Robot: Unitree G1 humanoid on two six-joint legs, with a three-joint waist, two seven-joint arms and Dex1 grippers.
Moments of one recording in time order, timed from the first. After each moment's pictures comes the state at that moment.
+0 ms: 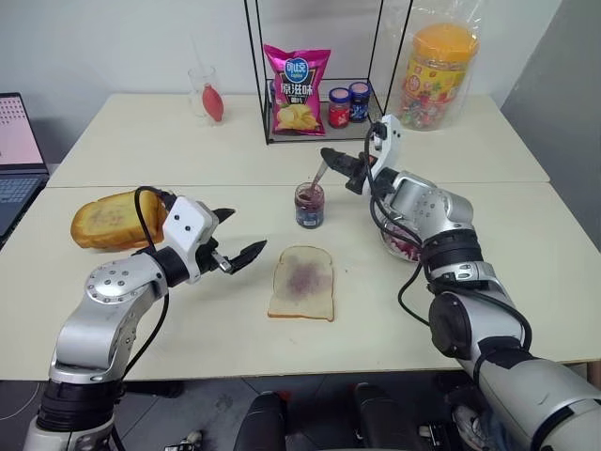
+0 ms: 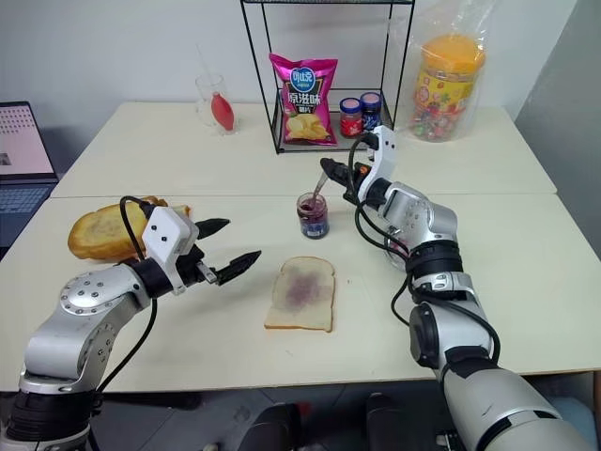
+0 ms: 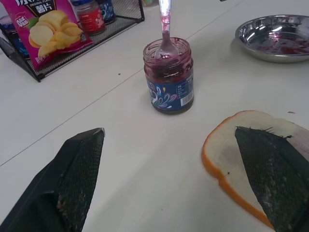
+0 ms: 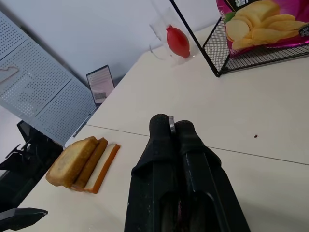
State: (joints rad) left arm -0.21 0.68 0.13 -0.34 -0.36 0.49 -0.69; right arm -1.10 -0.09 -0.25 0.70 0.47 0.64 0.53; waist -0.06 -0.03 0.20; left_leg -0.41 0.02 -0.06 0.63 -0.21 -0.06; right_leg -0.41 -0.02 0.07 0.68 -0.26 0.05
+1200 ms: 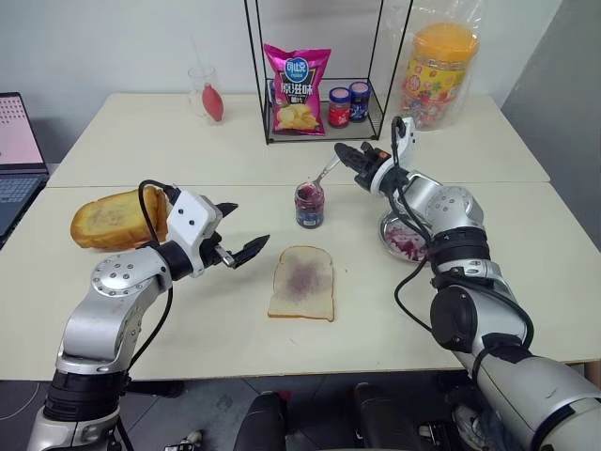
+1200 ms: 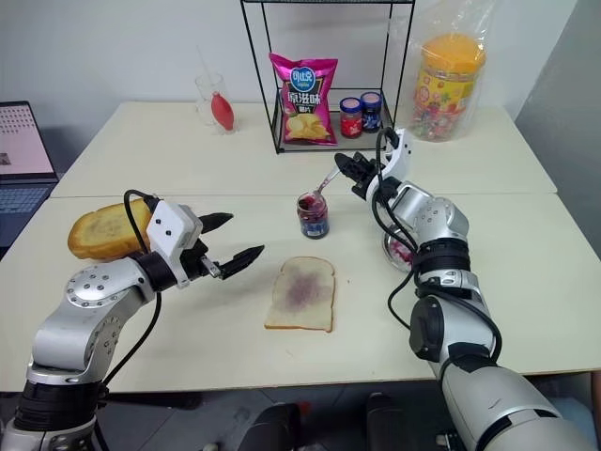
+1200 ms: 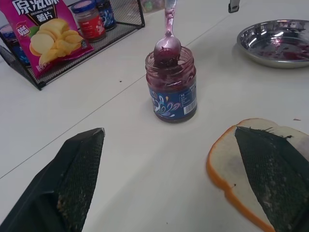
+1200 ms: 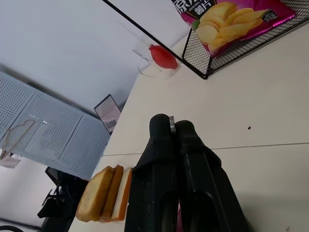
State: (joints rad) left arm -0.25 0.67 0.11 -0.31 -0.35 0.47 -0.69; right arm -1.12 -0.09 -0.43 0.74 0.64 0.75 0.37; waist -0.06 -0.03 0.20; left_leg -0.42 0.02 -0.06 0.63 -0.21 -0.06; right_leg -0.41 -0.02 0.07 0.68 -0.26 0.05
